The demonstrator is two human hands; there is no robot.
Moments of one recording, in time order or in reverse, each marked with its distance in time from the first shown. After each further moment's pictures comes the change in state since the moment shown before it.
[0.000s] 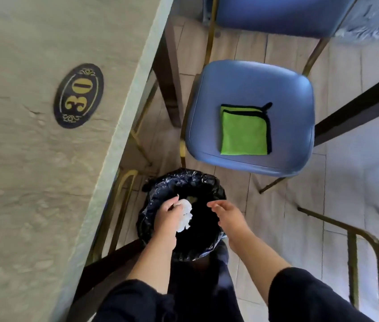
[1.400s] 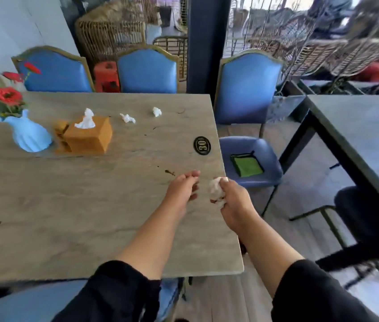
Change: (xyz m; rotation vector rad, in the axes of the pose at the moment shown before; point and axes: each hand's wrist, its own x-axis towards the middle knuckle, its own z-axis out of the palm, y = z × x) left_hand -0.232 0.103 -0.379 -0.025 -0.474 0.571; right_hand -0.393 -0.104 0.270 0.748 0.178 -0.510
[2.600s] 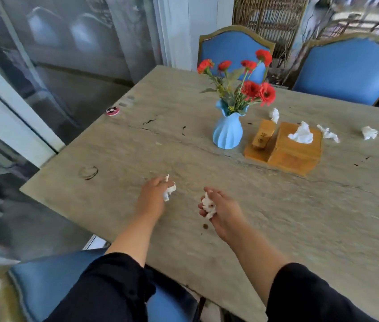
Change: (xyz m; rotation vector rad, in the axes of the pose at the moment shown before) left_hand 0.076 0.032 -0.627 1.154 0.457 0.231; right_hand -0.038 0.219 0.515 -0.106 -0.433 0.398
